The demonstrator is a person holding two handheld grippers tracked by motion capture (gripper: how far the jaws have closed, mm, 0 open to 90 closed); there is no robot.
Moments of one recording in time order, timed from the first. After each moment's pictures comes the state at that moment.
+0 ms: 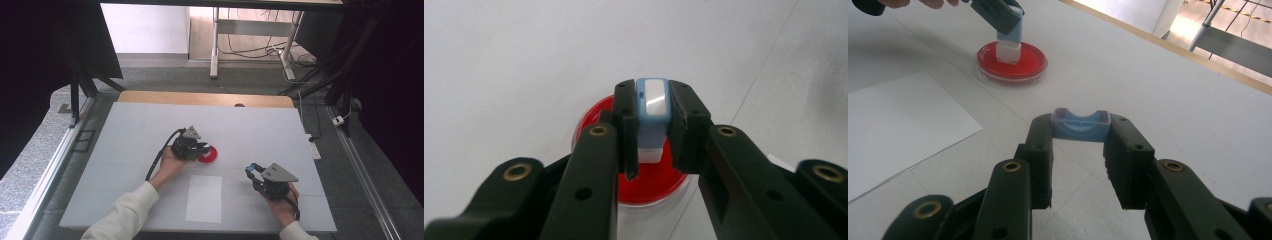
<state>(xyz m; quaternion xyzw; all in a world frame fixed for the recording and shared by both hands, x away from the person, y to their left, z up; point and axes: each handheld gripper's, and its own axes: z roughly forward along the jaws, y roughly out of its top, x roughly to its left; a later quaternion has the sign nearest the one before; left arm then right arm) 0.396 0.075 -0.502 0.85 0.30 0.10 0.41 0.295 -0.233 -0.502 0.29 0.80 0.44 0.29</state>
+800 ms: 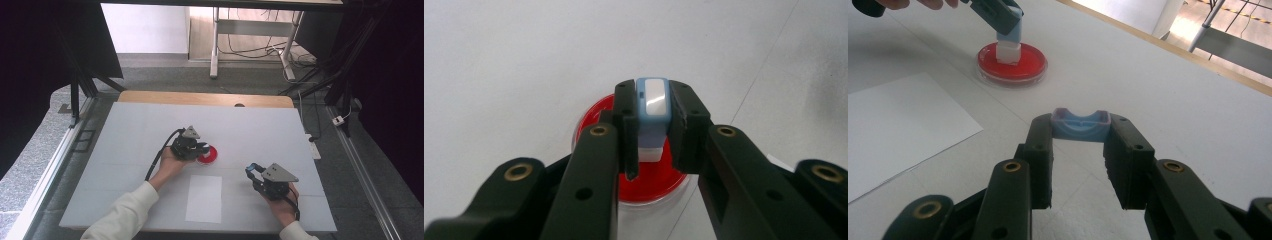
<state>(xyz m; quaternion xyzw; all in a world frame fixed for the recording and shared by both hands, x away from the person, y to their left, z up) 0.395 0.077 -0.502 0.85 0.31 0.10 0.41 0.295 -0.233 -0.502 0.29 0.80 0.44 0.29</state>
